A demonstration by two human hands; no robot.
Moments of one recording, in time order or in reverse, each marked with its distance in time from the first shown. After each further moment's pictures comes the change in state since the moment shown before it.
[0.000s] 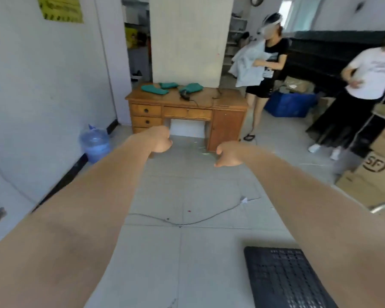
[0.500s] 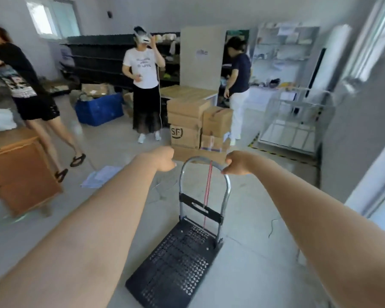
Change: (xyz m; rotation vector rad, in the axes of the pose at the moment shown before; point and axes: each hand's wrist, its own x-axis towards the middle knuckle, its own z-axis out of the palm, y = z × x) left_hand 0.013 0.596 0.128 0.205 -0.241 0.974; right_hand -0.317 0.455 0.072 0.410 0.119 1.027
